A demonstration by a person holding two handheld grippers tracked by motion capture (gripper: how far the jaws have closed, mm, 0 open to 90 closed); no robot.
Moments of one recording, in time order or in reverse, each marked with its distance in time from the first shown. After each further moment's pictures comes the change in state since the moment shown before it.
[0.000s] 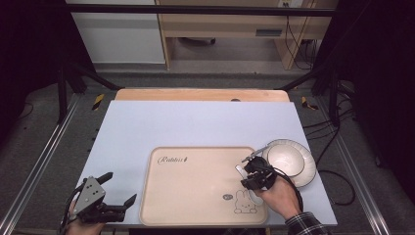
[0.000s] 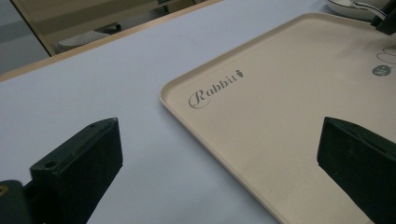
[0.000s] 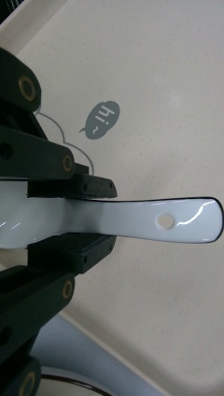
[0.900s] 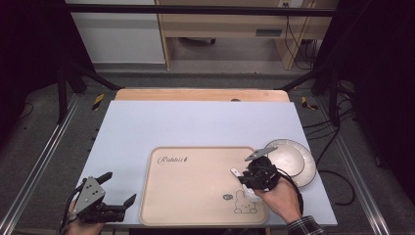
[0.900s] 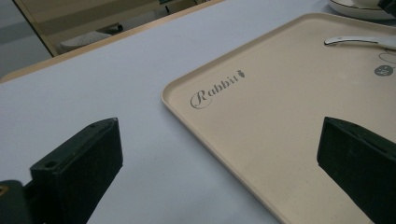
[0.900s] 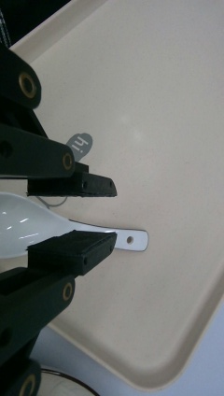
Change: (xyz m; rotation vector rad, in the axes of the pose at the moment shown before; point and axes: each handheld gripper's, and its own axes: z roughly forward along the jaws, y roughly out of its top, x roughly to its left) left arm 0.000 0.000 -0.001 0.001 0.005 0.001; right arm 0.006 -0.003 -0.020 -0.175 0.049 -0.010
